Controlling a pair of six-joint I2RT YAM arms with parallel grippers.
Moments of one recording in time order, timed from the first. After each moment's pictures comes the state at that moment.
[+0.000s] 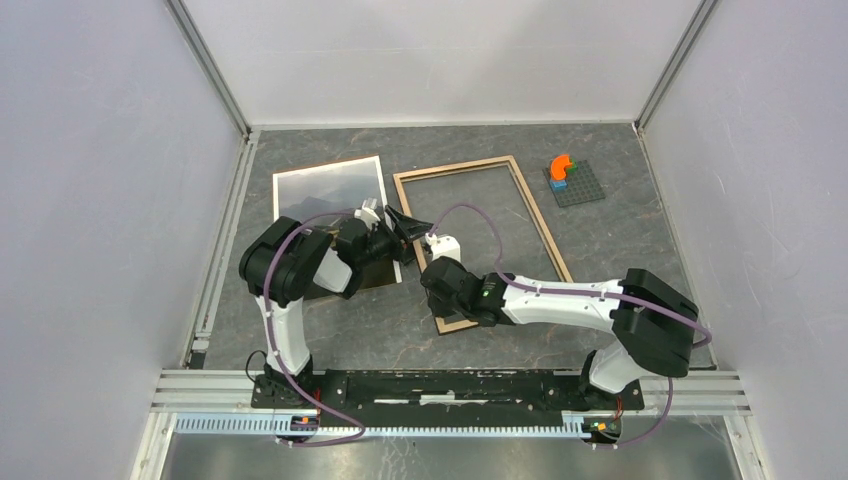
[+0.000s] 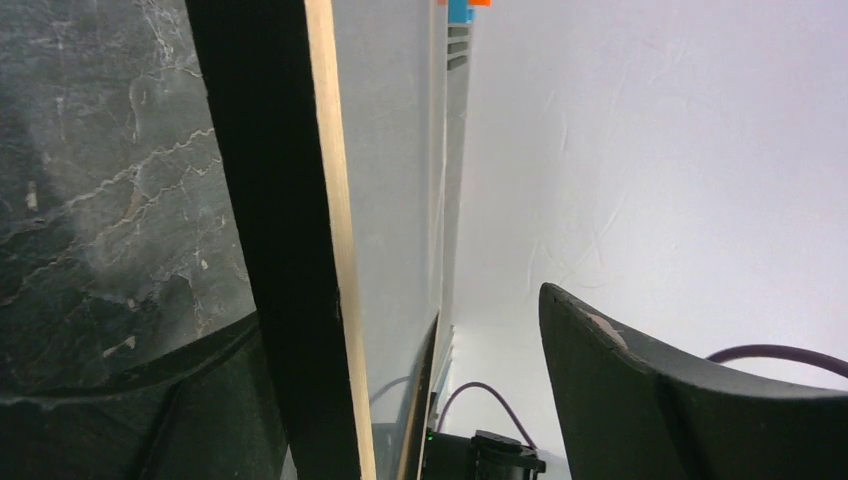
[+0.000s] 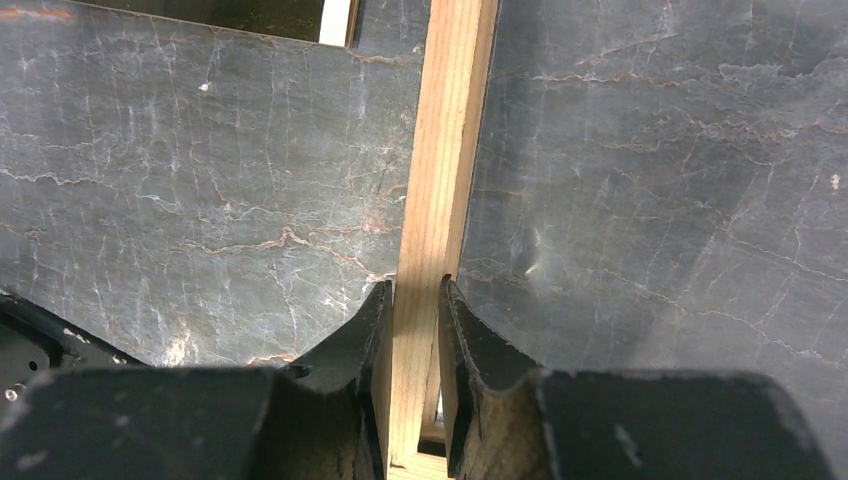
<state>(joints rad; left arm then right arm) -0.41 1.94 0.57 1.16 0.50 -1.35 1.13 1.55 0.90 -0.24 0.33 0.68</state>
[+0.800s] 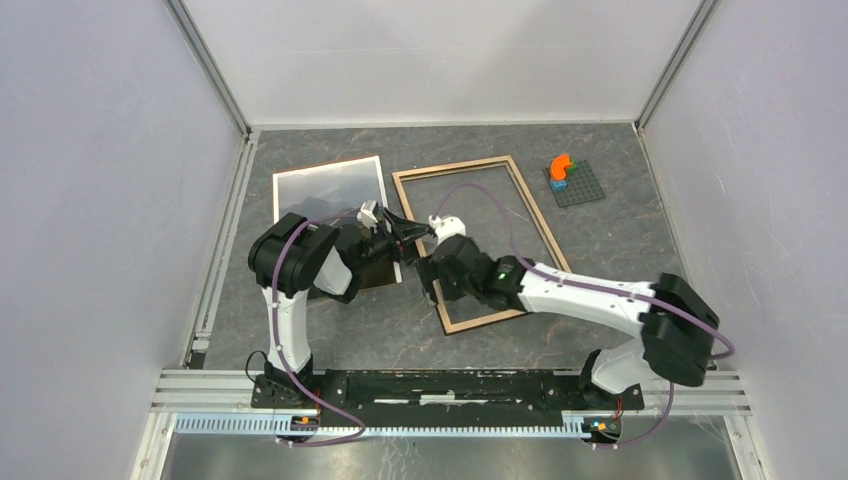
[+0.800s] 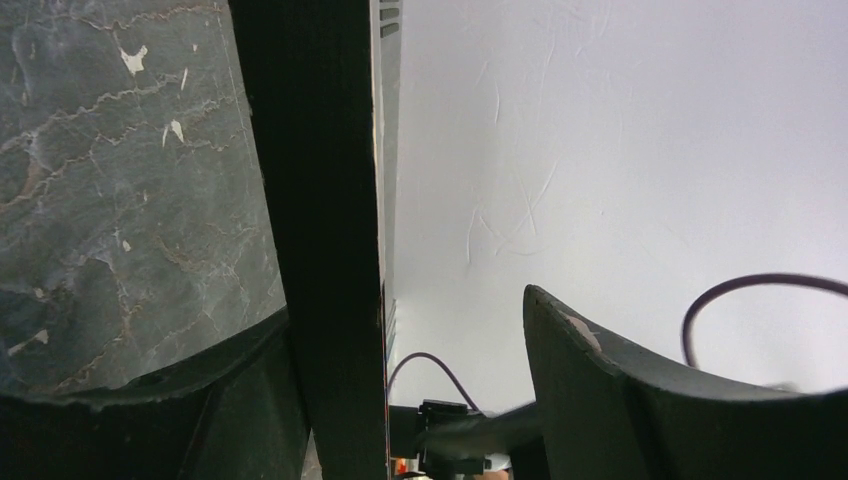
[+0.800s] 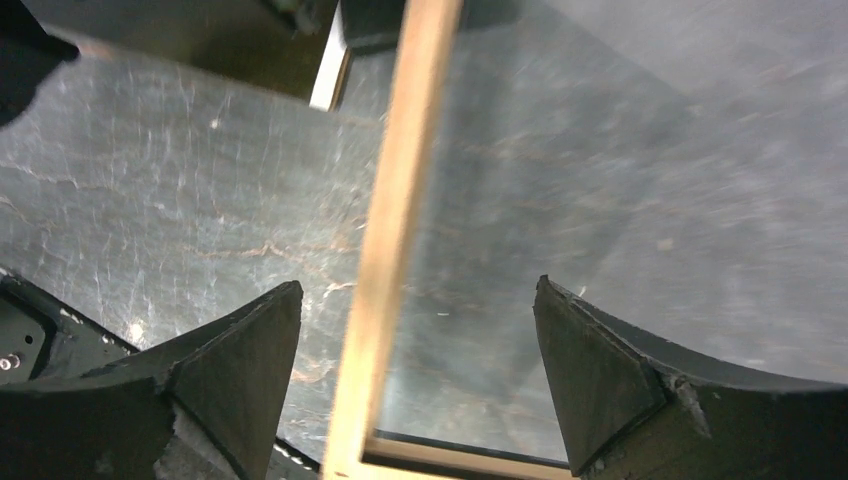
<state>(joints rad) -0.38 2.05 0.54 1.44 0.60 -1.52 1.03 1.44 0.96 -0.33 0.27 0.49</state>
